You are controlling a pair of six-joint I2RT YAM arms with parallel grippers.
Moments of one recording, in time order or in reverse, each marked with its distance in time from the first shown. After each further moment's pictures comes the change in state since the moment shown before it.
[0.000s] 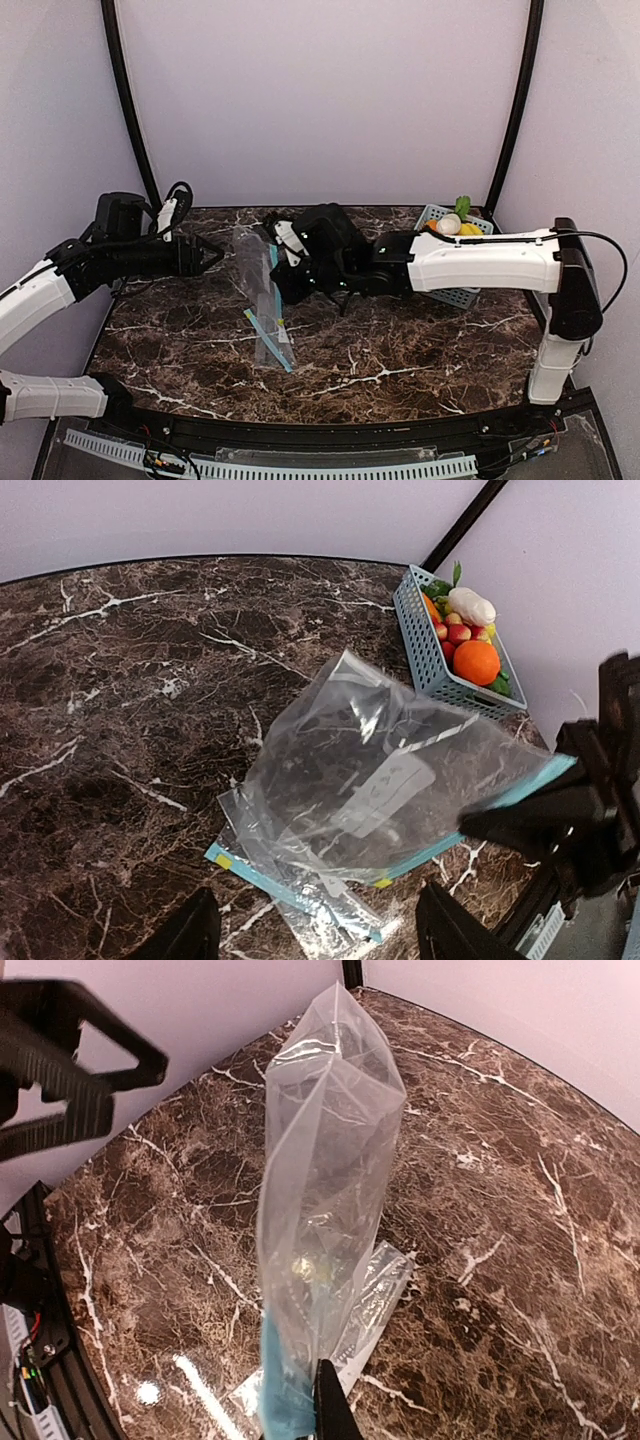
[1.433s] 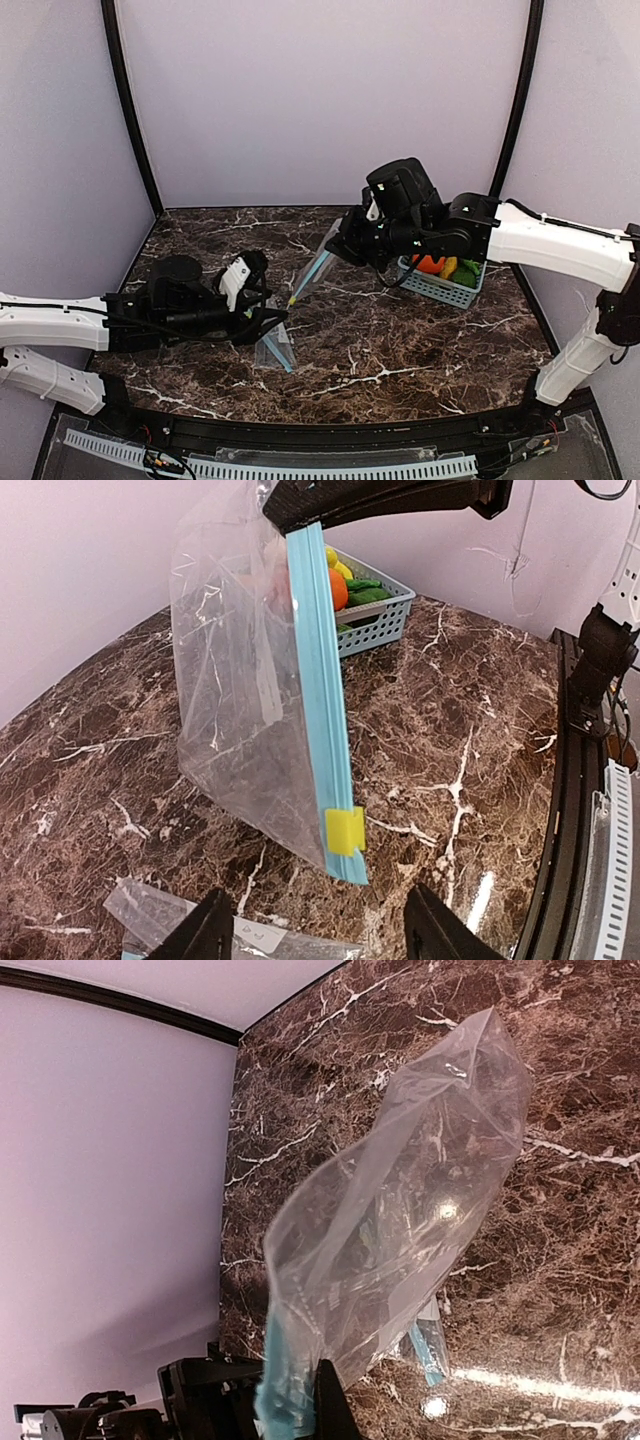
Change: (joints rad) left arm -0.528 0.114 -0.277 0.566 -0.278 0.380; right arm -0.155 -0.333 -0.111 -0.225 -0.096 0.909
